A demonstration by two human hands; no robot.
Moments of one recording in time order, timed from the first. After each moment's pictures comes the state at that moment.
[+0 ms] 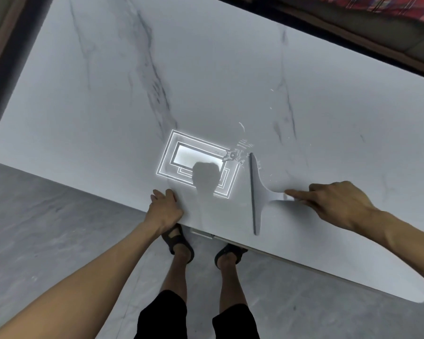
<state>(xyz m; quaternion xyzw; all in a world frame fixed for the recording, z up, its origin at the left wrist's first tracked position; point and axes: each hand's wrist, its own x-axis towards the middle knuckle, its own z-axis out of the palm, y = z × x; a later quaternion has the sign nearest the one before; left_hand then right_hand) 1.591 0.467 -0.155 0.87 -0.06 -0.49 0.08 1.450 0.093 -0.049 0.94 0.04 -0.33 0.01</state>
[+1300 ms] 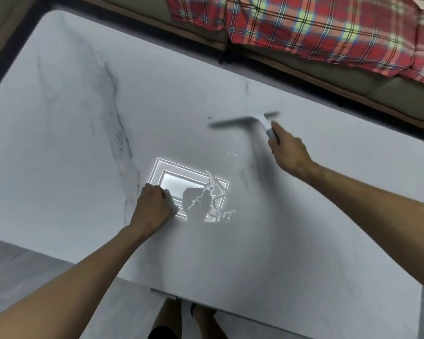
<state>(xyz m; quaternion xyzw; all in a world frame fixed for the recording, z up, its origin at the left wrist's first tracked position) 1.676 0.329 -0.130 0.93 -0.09 -0.30 0.20 1.641 0.003 -0.057 0.91 -0.29 -0.15 -0.26</state>
